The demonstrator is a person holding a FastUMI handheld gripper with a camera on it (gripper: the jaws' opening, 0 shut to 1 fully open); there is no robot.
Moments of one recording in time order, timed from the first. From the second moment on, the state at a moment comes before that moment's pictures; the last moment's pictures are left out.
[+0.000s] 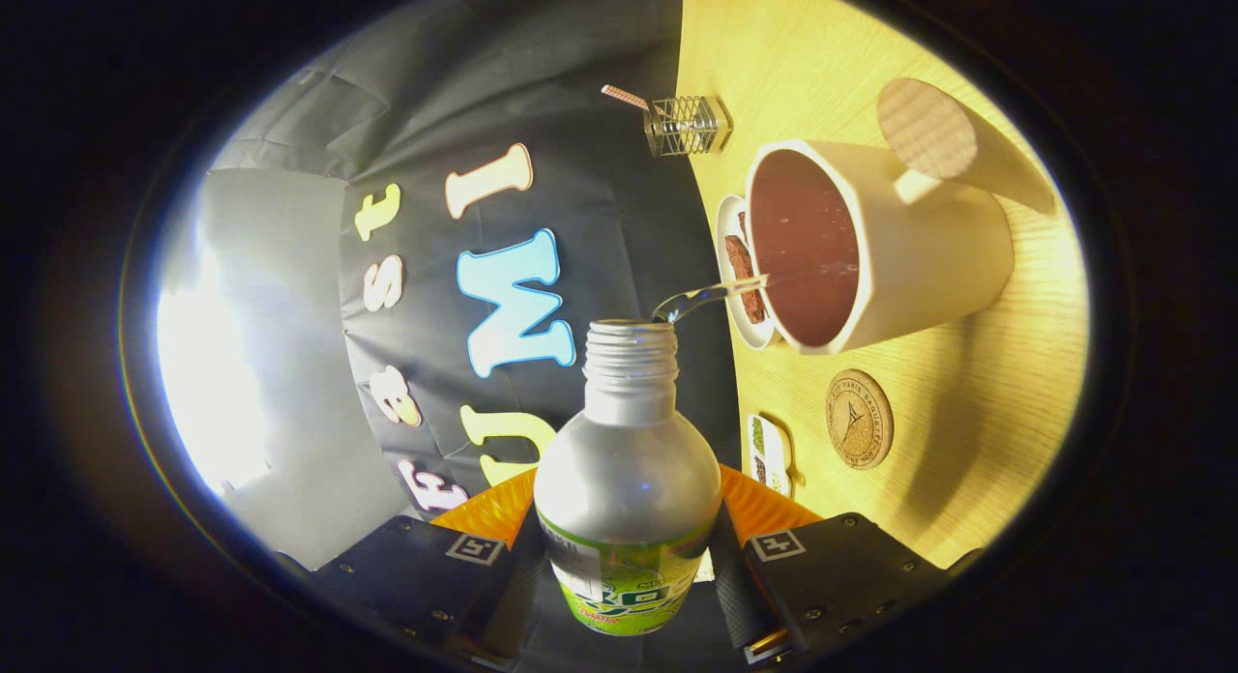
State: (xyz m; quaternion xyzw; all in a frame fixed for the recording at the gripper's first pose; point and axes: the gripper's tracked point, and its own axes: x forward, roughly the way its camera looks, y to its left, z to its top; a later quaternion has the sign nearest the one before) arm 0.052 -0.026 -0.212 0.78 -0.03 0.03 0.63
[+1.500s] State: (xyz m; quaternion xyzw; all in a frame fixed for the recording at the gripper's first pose) arm 0.052 -0.018 -0.199 0.81 -0.05 0.05 0.58
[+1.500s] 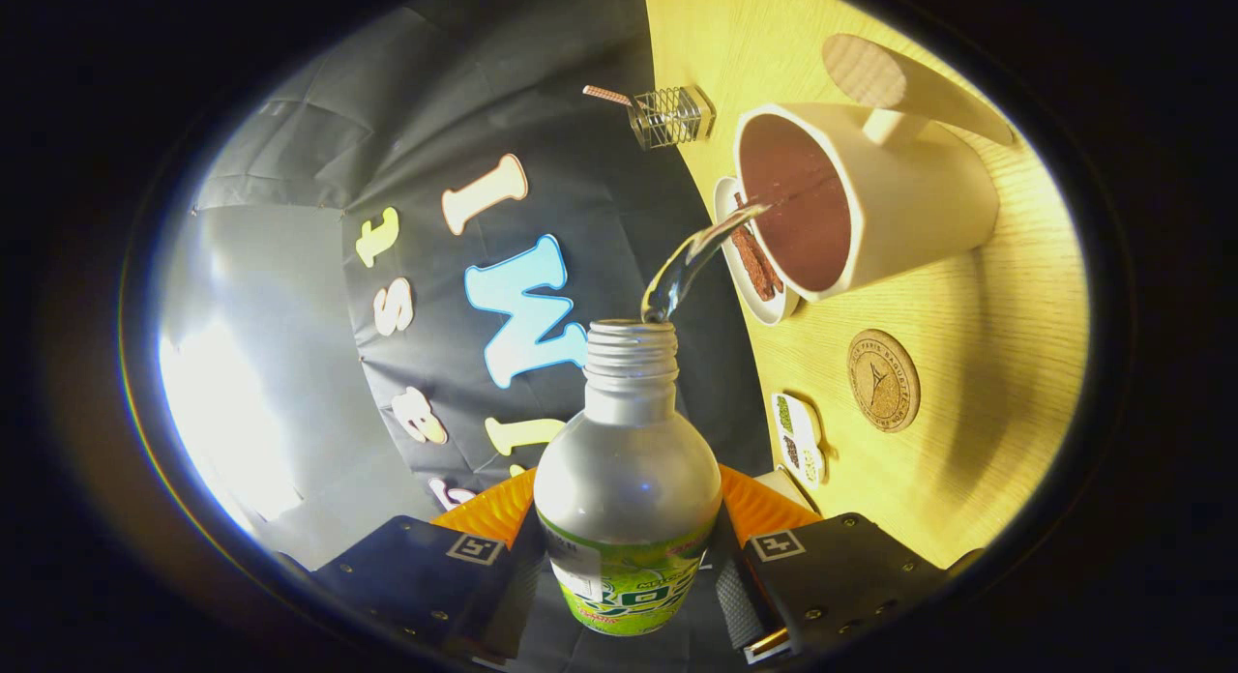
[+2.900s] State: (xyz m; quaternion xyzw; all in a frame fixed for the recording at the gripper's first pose) arm 0.060 -0.033 -0.190 0.86 -0.09 0.04 0.50
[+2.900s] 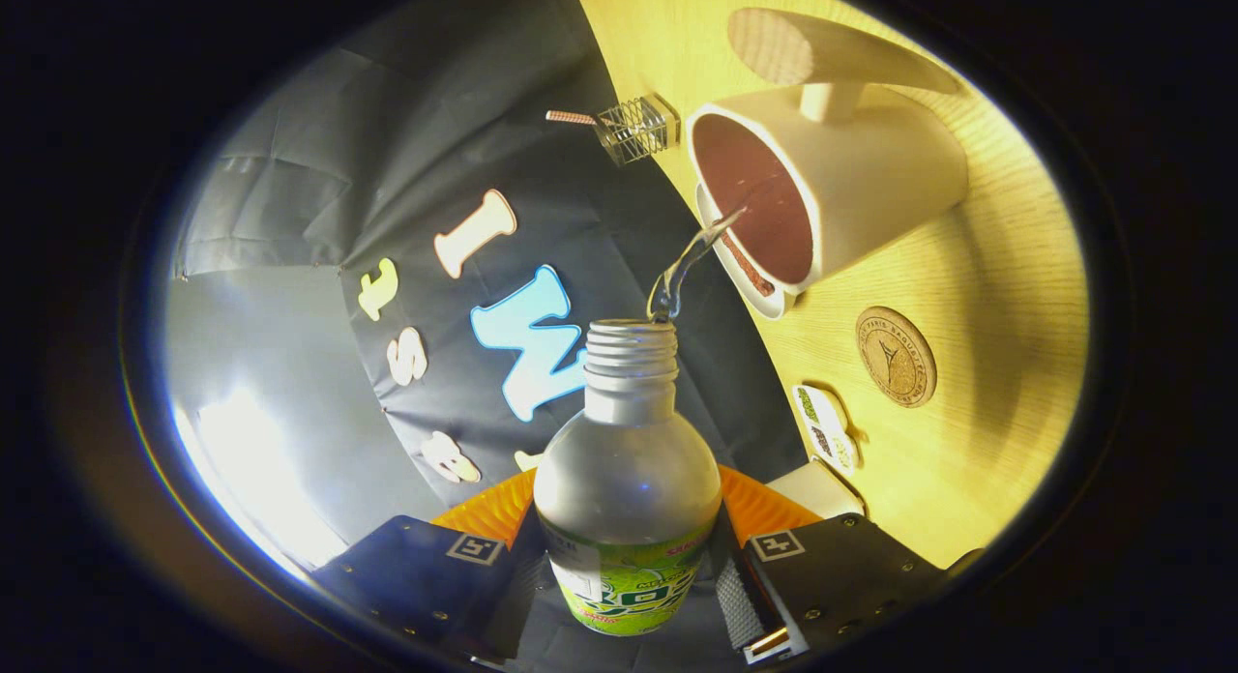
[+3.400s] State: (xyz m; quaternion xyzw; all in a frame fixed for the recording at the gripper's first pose) arm 0.060 -0.041 -0.183 0.87 -0.11 0.04 0.49
